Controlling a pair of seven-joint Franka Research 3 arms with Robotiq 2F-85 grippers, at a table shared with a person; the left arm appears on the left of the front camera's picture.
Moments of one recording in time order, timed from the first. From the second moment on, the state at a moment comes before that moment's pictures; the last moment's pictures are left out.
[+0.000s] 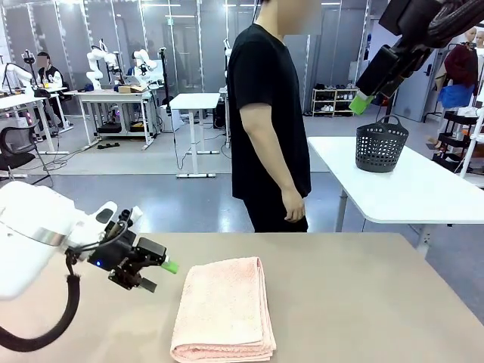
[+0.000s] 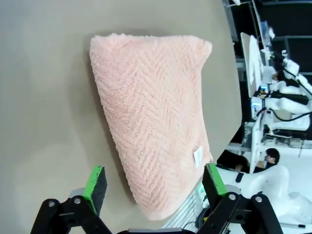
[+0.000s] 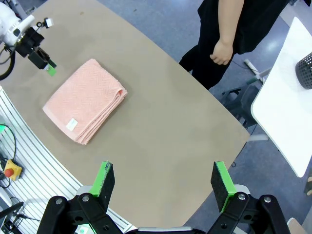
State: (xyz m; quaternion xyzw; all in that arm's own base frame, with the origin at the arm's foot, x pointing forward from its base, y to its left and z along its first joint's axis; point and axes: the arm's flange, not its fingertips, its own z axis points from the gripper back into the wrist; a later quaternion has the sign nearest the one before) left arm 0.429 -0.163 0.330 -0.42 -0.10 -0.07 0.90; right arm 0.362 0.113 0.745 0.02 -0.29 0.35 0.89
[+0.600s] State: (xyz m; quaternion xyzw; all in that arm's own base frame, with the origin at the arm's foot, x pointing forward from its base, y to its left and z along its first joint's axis) left arm 0.428 -0.186 0.281 -0.47 -0.06 -0.04 0.88; right arm 0.362 0.113 0.745 0.02 -0.29 0.35 0.89
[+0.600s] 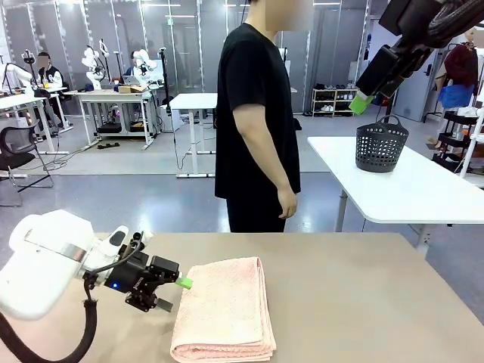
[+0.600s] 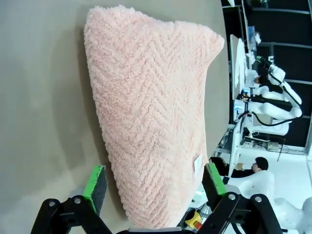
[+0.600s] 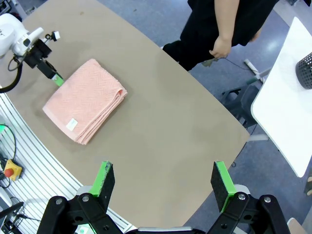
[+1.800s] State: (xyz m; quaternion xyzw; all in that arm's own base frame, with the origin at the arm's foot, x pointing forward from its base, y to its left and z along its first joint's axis) left arm 0.430 -0.214 0.237 -0.53 -0.05 0.02 0.85; right arm 0.362 0.113 0.745 0.02 -0.29 0.35 0.89
